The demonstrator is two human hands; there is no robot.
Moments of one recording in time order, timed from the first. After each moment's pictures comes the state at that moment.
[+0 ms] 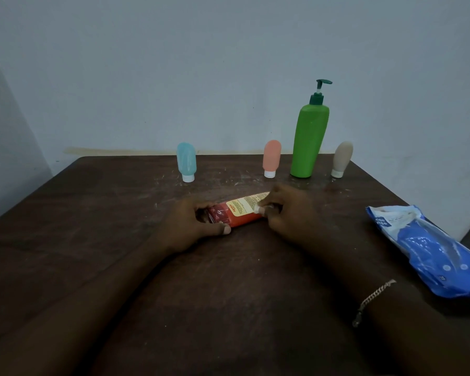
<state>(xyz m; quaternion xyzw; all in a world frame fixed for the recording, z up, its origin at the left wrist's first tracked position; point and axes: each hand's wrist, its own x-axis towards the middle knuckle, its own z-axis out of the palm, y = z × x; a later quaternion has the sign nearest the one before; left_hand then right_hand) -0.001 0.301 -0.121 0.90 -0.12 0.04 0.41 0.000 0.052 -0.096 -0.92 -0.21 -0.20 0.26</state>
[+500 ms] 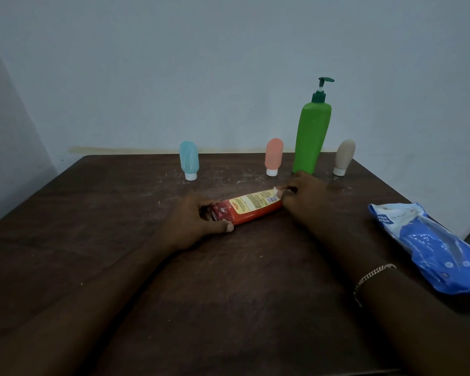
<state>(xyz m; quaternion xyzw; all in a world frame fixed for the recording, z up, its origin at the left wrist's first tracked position) -0.004 0.300 -0.118 0.90 -0.14 0.04 0.41 0.029 0.032 -0.095 -0.93 -0.09 -0.24 0.26</state>
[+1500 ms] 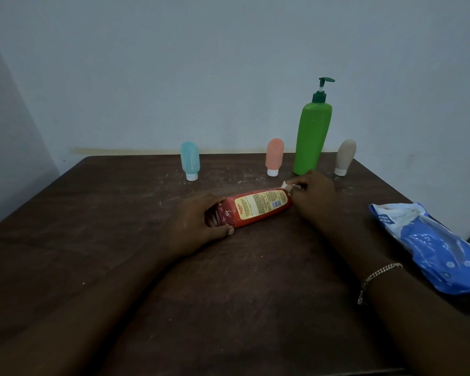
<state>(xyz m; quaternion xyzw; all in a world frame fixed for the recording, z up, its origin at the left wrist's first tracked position) -0.019 0.293 -0.113 0.93 -0.18 0.12 0.30 0.036 0.022 -0.097 -0.92 -0.04 -0.25 0.29</state>
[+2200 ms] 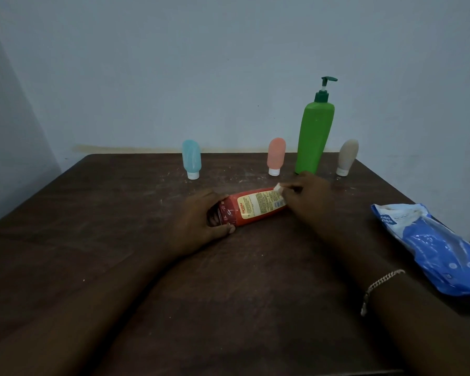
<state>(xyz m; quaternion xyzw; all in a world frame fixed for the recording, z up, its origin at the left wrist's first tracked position) -0.024 0.288 -0.109 0.93 -0.21 0.15 0.25 0.023 0.032 -0.095 -0.93 -0.08 -0.25 0.27</state>
